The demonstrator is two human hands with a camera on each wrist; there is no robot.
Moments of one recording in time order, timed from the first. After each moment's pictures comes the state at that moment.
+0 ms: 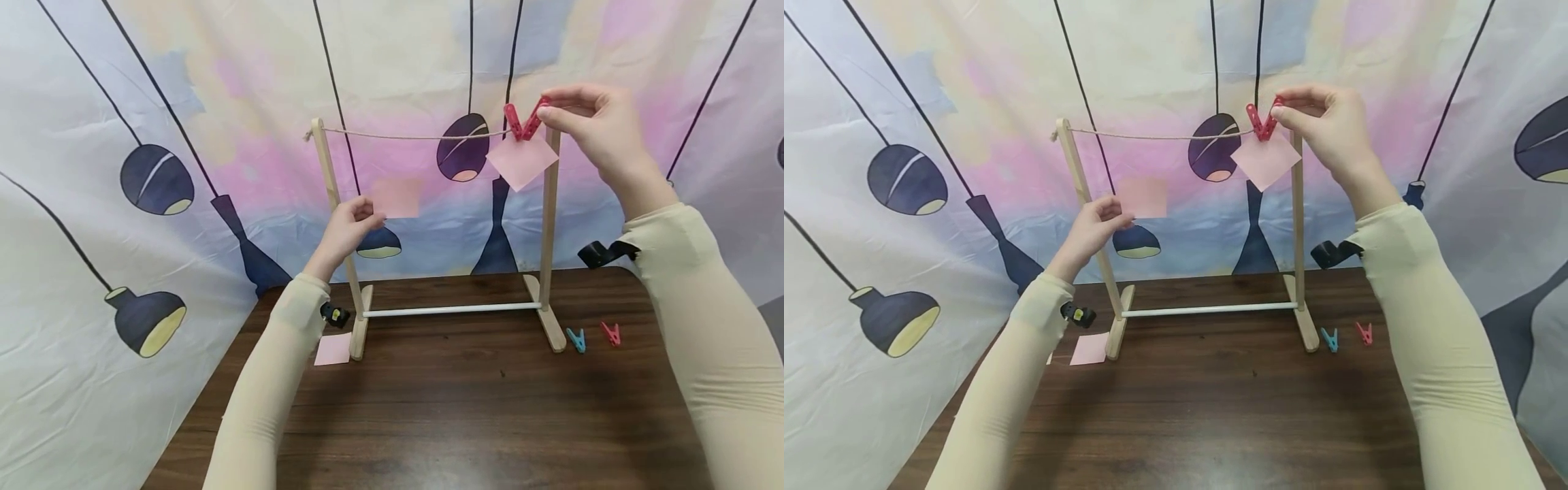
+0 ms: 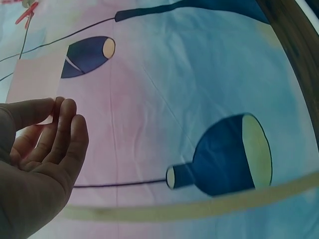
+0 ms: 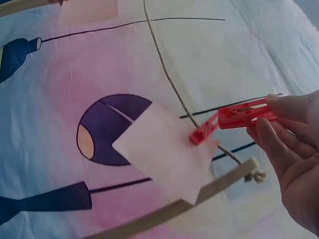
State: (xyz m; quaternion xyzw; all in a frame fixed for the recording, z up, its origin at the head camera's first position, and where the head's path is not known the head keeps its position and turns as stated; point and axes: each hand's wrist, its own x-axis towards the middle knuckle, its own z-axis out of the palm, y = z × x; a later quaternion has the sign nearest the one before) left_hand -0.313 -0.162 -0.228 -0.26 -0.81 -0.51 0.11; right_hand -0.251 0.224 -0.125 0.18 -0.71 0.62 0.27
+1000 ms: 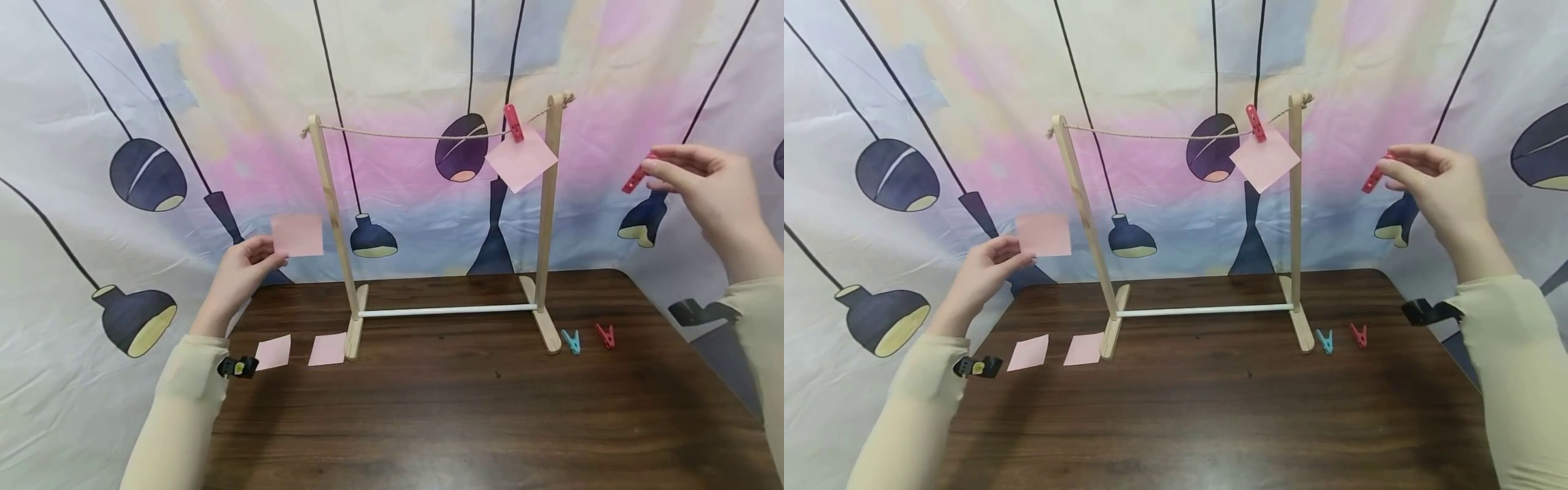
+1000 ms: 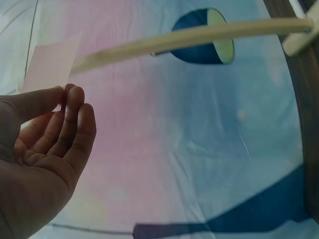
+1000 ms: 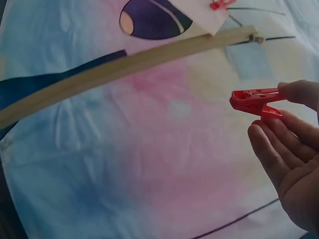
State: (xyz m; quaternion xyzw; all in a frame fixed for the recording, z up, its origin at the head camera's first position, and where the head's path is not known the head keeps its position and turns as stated) left_hand -0.242 -0.307 -0.245 -0.18 -0.87 -0.43 0.17; right_hand -0.208 0.334 -0.197 0.05 -0.75 0.60 0.28
